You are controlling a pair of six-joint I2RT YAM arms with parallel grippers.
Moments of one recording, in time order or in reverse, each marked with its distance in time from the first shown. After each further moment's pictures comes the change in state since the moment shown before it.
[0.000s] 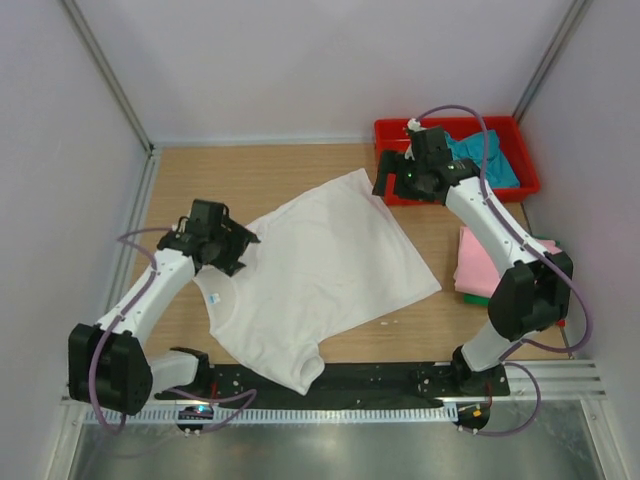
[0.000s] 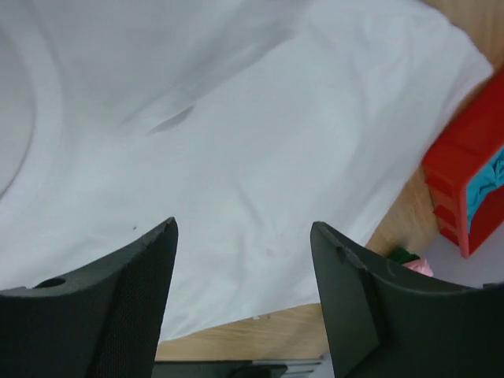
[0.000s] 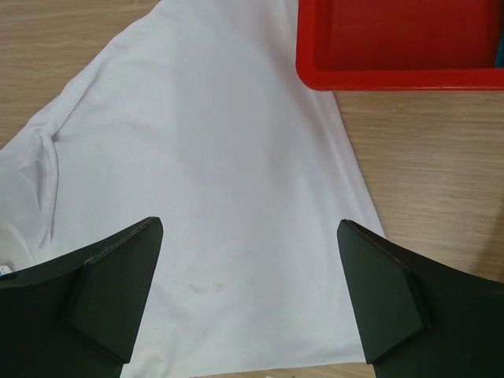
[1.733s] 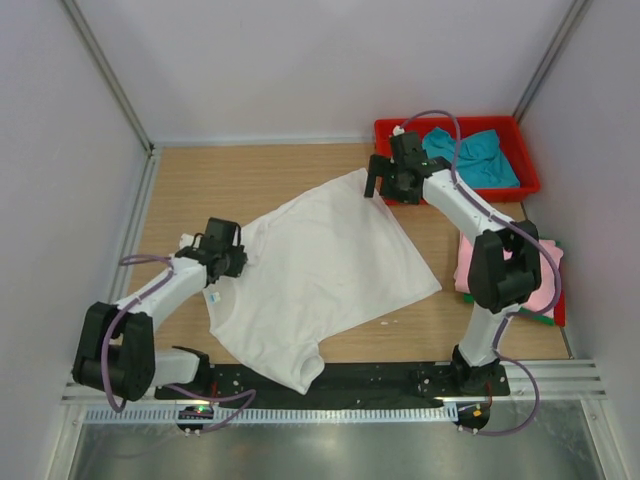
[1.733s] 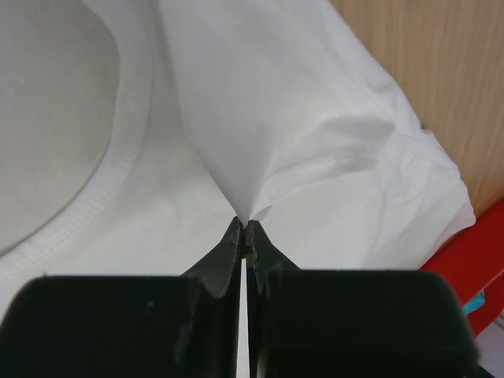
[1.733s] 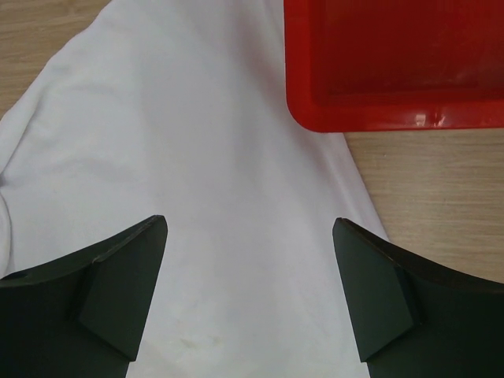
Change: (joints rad) left arm -0.044 0.048 -0.322 0.237 -0.266 -0.413; right arm 0.039 0.196 0.021 0.072 0.068 0.049
